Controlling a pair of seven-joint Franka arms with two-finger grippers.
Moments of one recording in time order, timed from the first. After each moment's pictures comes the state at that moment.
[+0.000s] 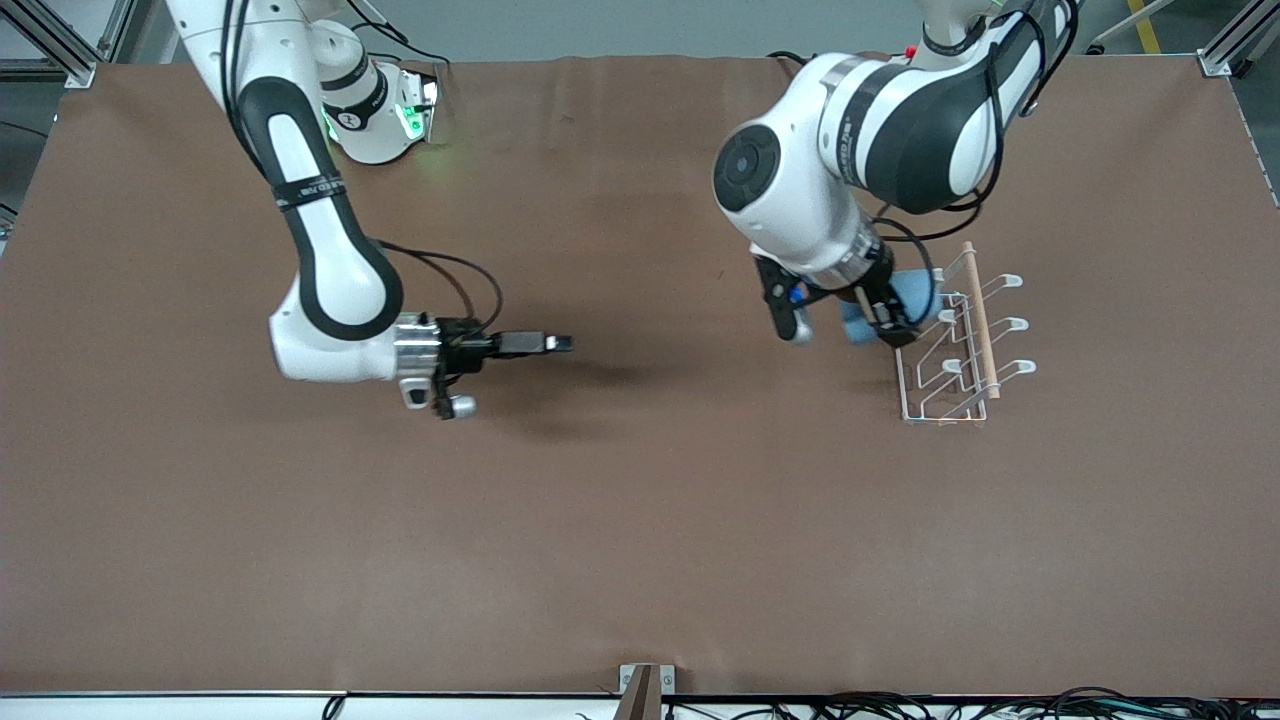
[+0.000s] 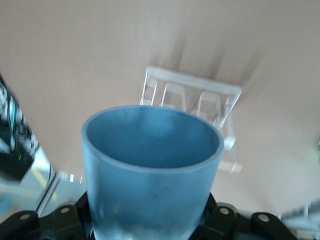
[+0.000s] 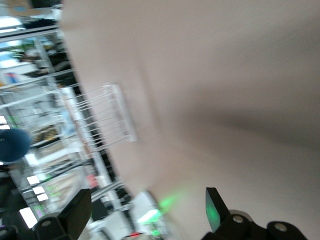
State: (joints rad) left arm -0.22 0.40 -0.52 -1.48 0.75 1.29 0.60; right arm 0.52 0.44 -0.25 -1.91 1.27 1.94 -0.35
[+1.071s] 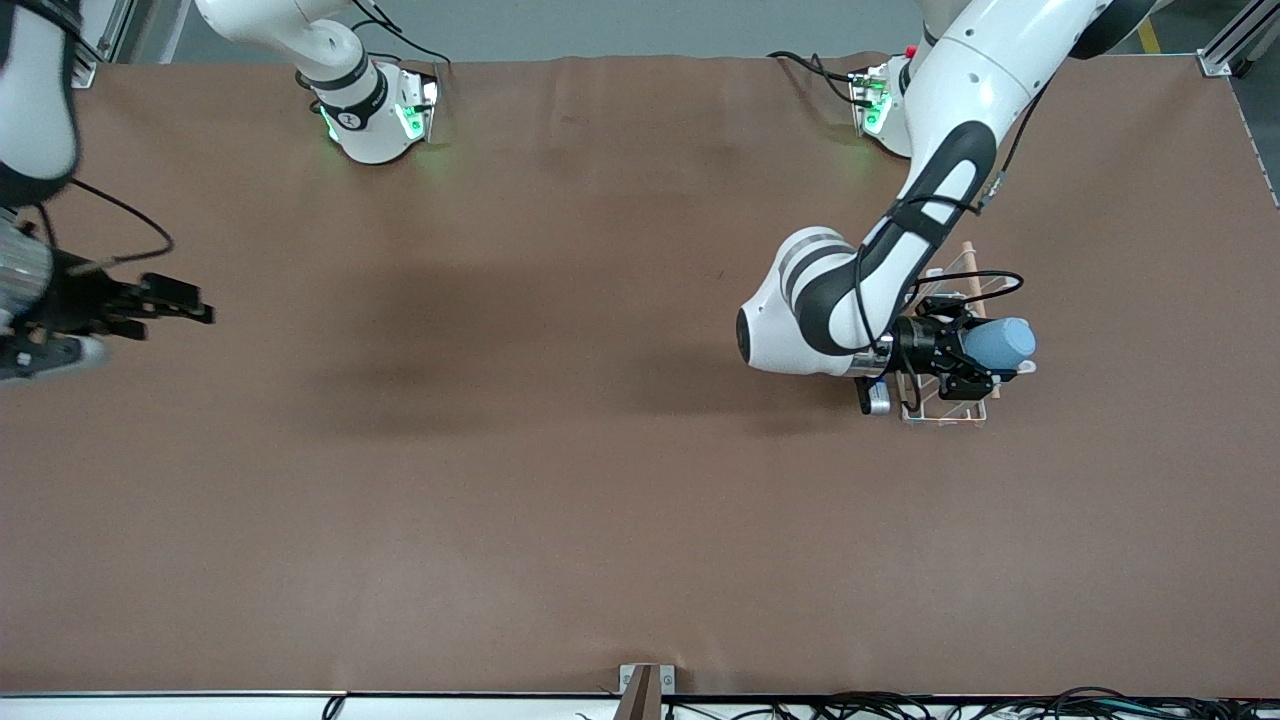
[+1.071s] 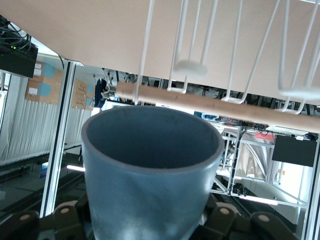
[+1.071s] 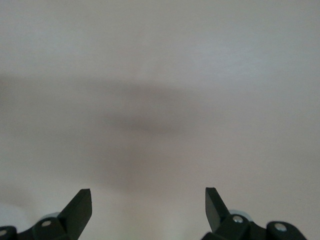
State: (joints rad) left arm -0.22 0.68 -0.44 -1.66 1.25 1.10 0.46; right arm 0.49 0.14 -0.66 -1.59 0.17 1.57 -0.35
